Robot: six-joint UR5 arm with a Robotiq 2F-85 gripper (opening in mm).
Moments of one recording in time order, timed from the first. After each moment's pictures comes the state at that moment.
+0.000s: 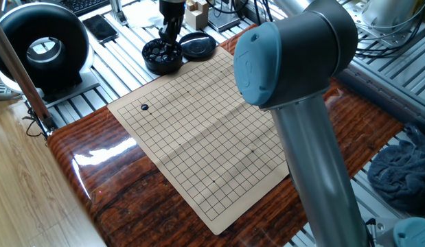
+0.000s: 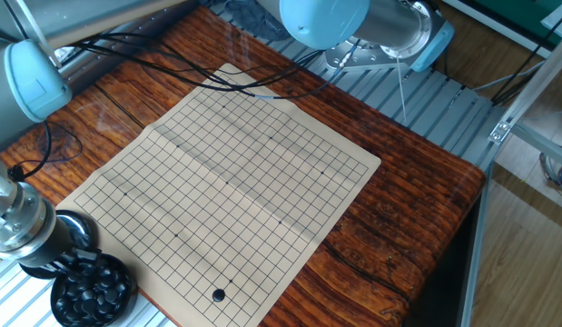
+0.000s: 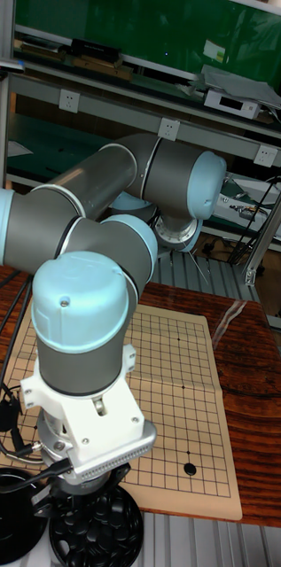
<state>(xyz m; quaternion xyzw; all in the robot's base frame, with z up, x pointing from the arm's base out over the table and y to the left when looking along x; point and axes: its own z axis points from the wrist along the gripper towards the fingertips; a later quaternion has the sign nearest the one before) 0.817 -0.031 0.044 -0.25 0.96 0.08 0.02</state>
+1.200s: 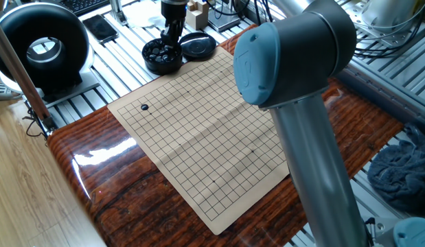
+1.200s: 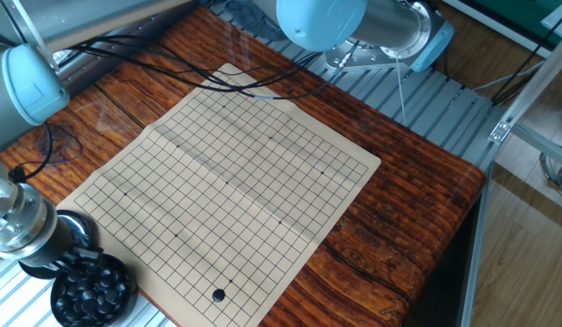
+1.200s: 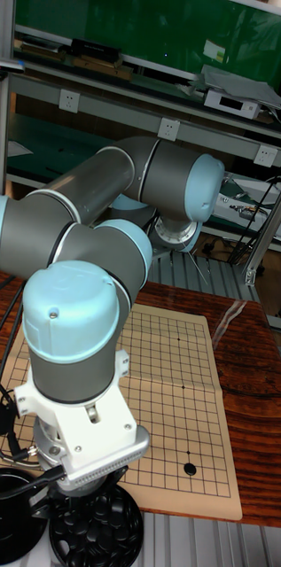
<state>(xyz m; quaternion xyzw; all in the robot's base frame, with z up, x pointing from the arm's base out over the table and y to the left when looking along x) 0.811 -0.029 0.037 -0.25 0.96 0.09 0.00</state>
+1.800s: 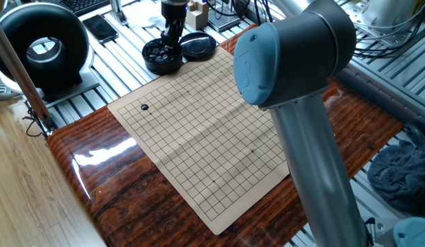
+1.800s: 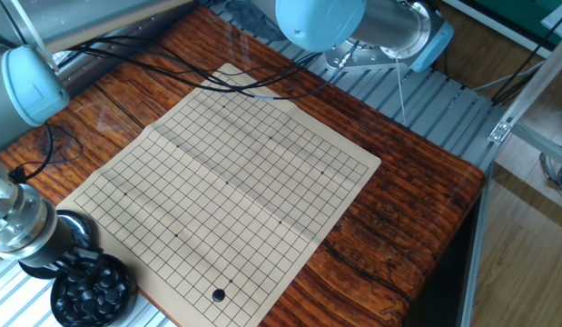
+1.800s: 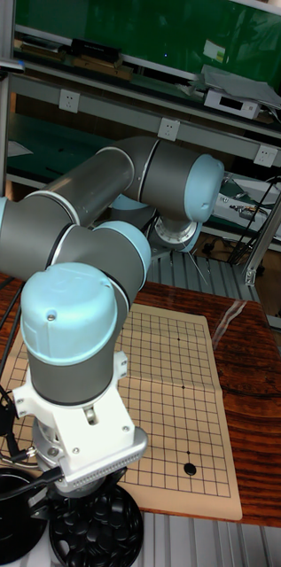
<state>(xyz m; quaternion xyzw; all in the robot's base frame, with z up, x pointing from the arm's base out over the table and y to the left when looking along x) 0.813 -0.030 0.035 -0.25 0.96 0.09 0.01</state>
